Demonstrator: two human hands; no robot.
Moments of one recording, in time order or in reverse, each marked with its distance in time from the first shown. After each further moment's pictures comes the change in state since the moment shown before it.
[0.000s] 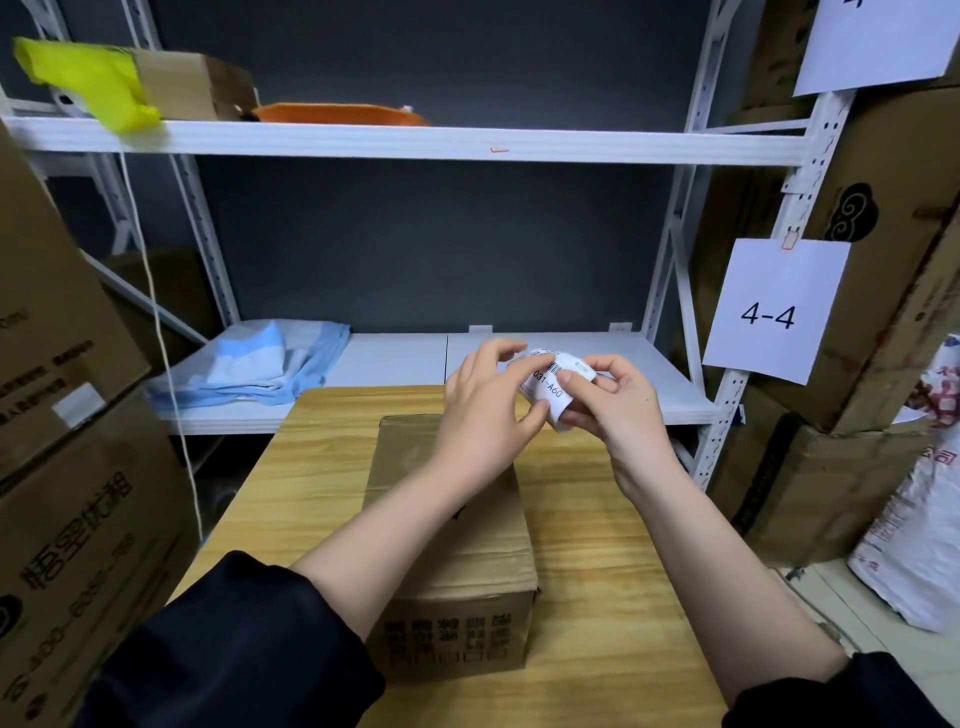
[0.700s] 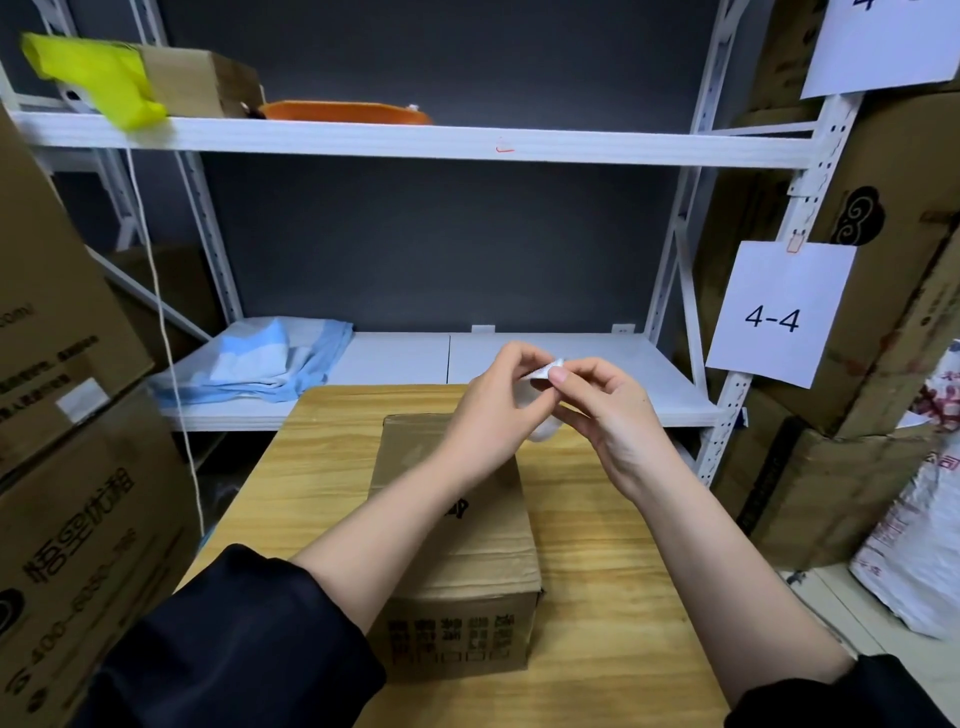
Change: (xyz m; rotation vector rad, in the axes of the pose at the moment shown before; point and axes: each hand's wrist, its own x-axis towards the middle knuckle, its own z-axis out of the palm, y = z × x) left_hand 0.003 0.004 -0.005 -0.522 -0.118 -0.160; right_hand 0.002 0.004 0.004 0.076 -0.154 0.013
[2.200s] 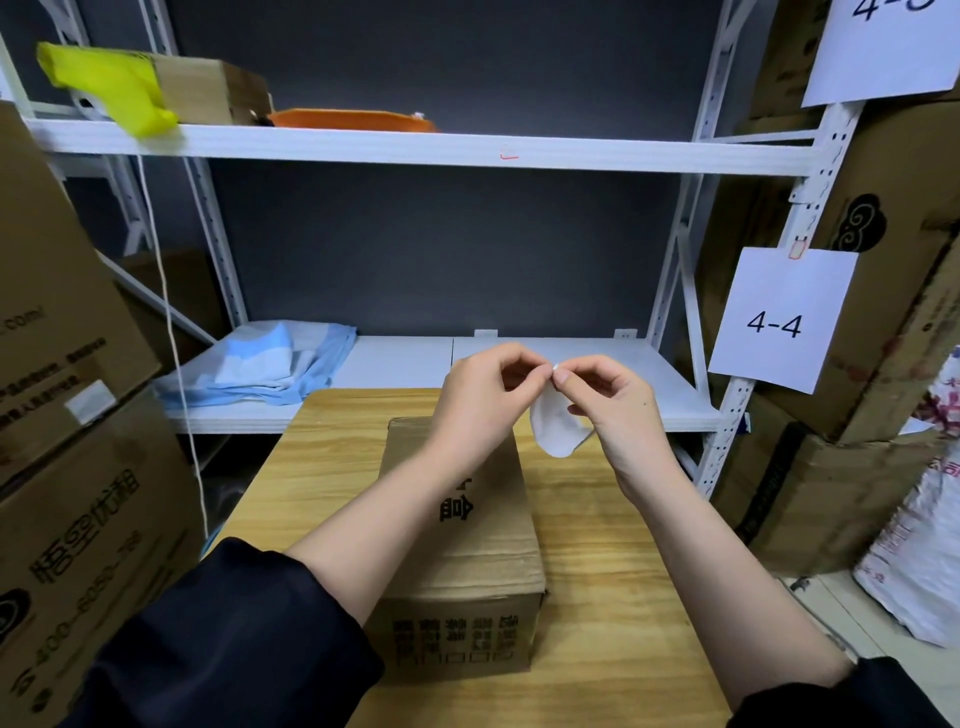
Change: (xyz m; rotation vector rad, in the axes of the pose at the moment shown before) left_hand 0.002 0.012 -0.015 0.084 0.146 0.010; right_hand -0.001 -0.003 0.004 -0.277 0.076 -0.216
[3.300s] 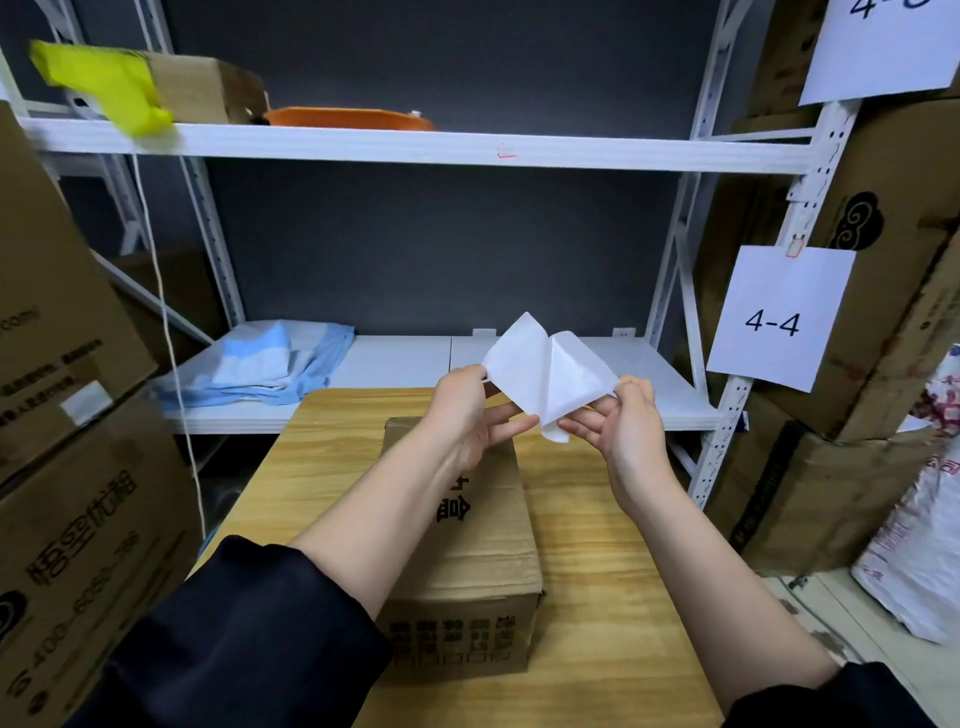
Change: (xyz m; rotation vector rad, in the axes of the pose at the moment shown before) left_hand 0.009 0.004 0.000 -0.891 0.013 -0.763; right_hand 0.002 0.018 -0.004 0.357 0.201 0.313
